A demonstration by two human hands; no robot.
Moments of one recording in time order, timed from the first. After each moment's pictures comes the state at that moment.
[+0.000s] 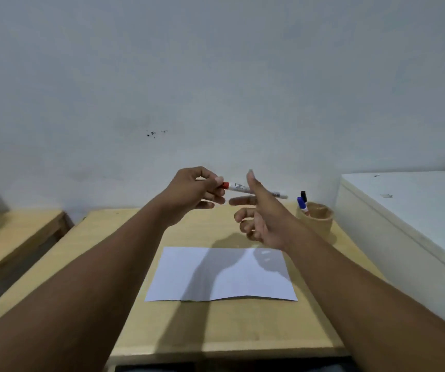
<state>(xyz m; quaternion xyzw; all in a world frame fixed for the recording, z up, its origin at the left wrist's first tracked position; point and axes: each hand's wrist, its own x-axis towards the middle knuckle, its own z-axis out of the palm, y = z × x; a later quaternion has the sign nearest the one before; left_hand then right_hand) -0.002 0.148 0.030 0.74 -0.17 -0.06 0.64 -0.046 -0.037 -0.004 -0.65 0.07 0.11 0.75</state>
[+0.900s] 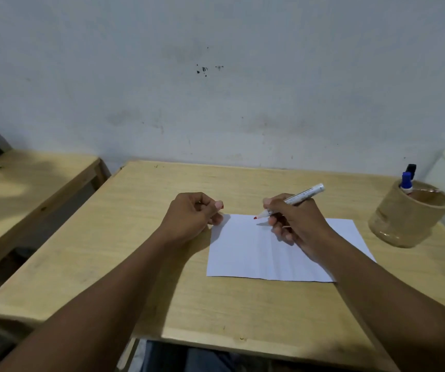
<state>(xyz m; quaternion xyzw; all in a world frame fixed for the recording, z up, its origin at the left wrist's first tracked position) 0.030 0.257 -0.121 0.80 -0.03 0.01 0.59 0.007 0.022 -0.104 -0.70 0.08 0.03 0.71</state>
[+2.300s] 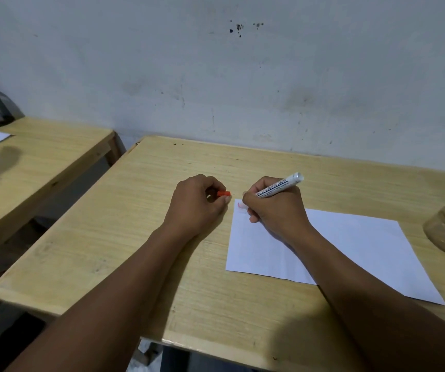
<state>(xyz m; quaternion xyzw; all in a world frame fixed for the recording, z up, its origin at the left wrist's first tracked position) 0.049 0.288 -0.143 0.91 -0.06 0.17 0.38 0.049 0.108 -0.134 -0.77 0.02 -0.02 0.64</state>
